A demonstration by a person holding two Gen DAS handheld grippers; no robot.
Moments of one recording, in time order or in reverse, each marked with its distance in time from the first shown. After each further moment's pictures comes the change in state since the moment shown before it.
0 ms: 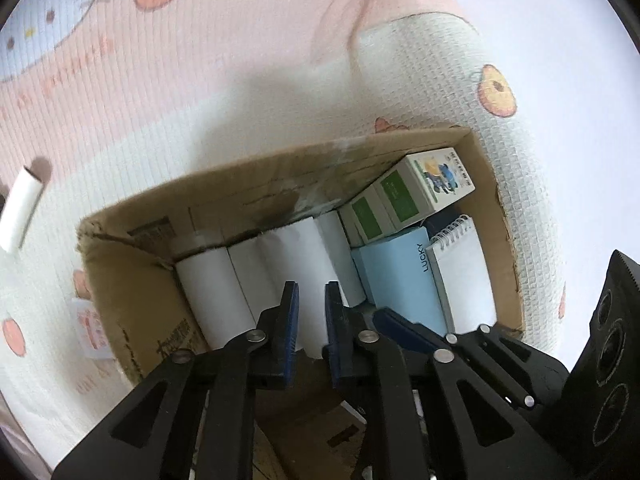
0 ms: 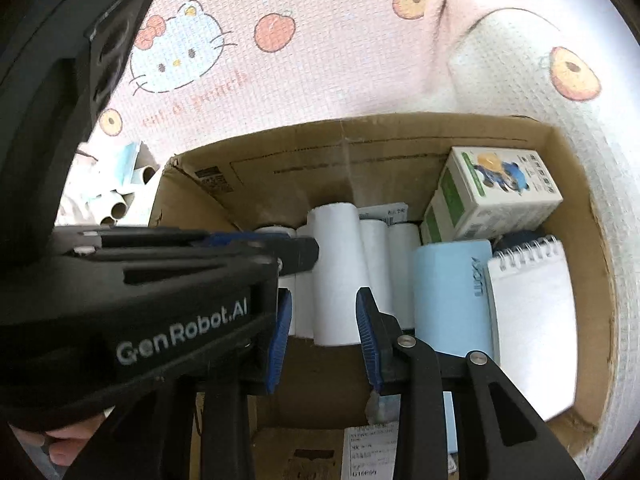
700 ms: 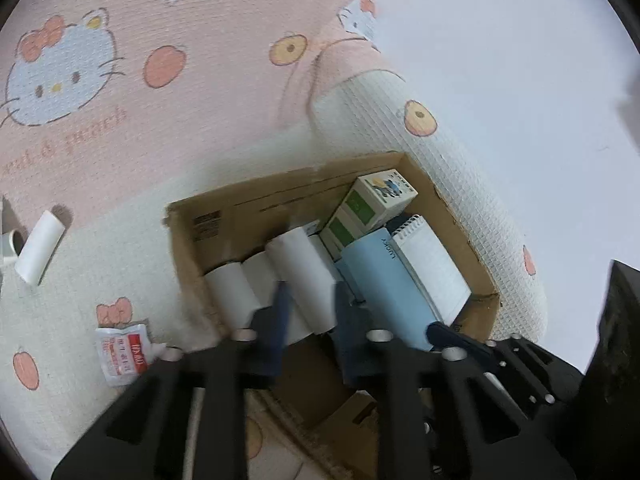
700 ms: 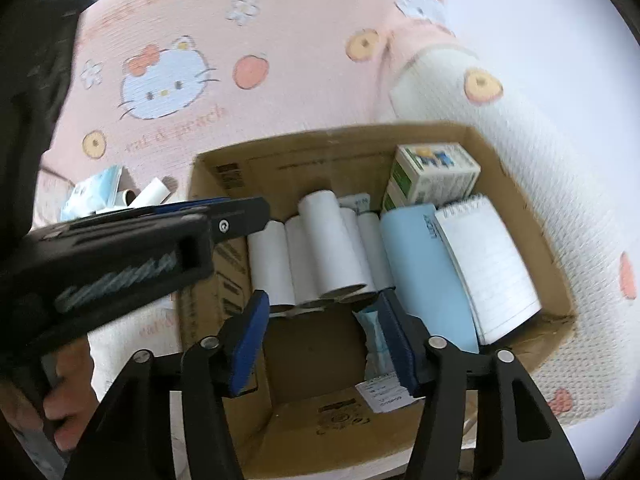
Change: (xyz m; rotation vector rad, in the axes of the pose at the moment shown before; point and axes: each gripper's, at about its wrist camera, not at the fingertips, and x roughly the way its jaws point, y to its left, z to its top) left arm -0.068 0.022 -0.056 0.146 -0.281 -0.087; right arm -0.038 0.081 -0.039 0.063 -0.184 -0.231
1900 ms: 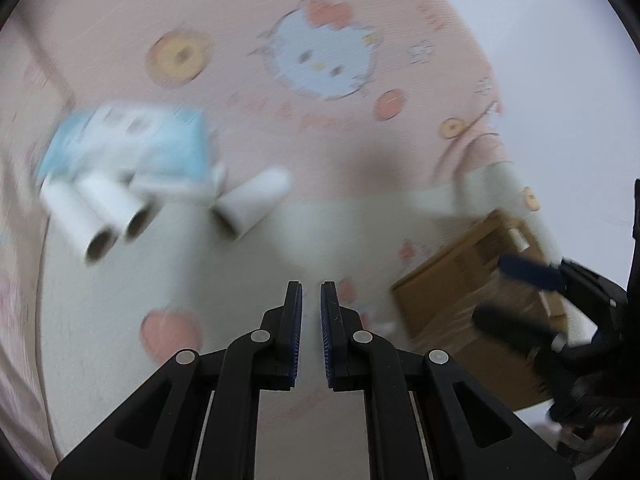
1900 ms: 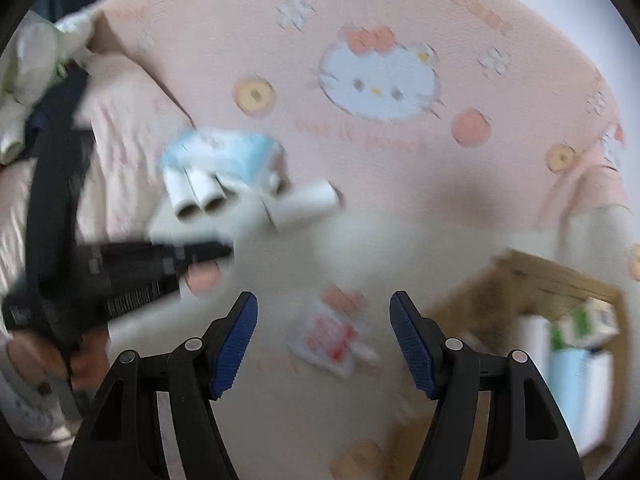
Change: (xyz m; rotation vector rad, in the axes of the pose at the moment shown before) left arm -0.085 0.258 -0.113 -0.261 -0.226 0.122; right arm 0.034 0.204 0.019 -0.408 -0.137 0.251
